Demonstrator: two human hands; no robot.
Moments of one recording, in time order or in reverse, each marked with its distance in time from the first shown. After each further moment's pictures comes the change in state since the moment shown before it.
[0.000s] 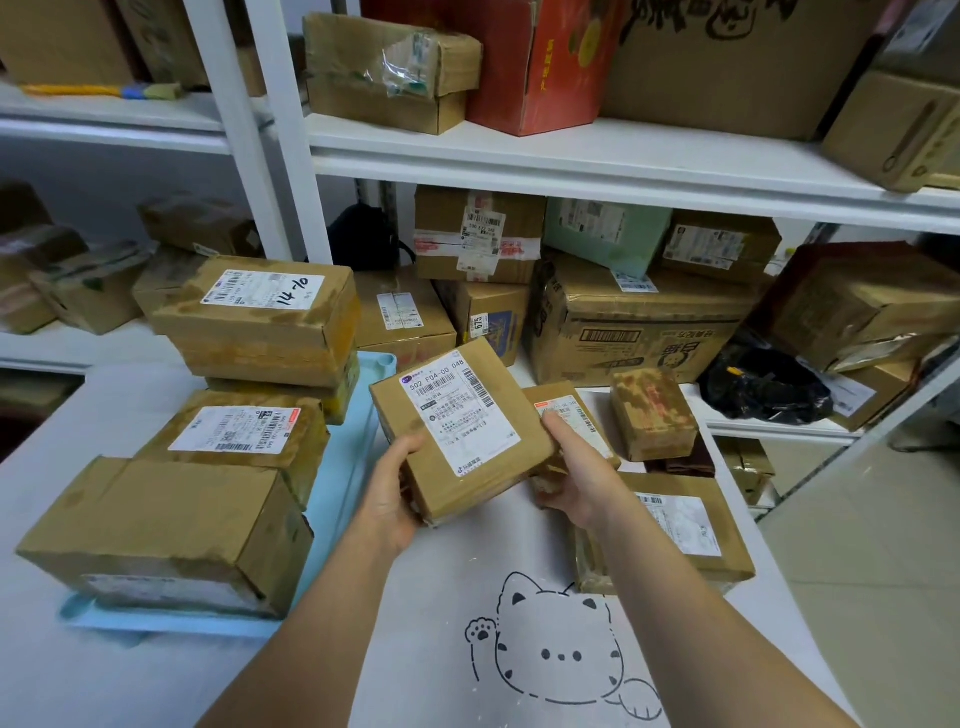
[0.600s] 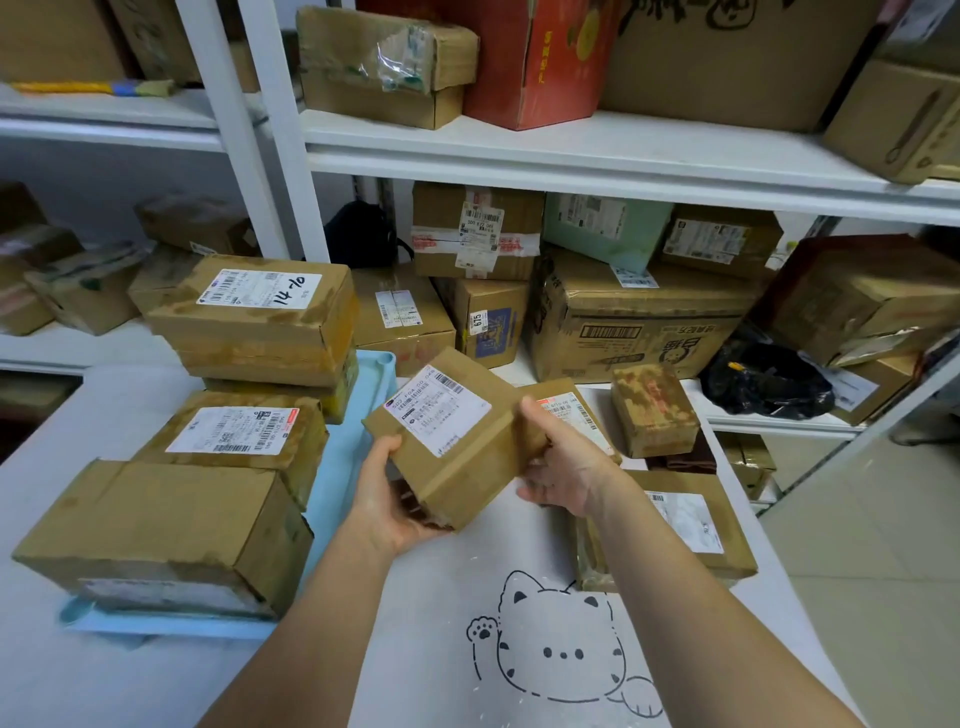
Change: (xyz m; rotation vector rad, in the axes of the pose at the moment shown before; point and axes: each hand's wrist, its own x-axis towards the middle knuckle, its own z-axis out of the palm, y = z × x) left_hand 0.002 0.006 -0.008 -0.176 0.002 -0.253; right_hand -0.005 -0.014 0.006 -0.075 -0.193 0.059
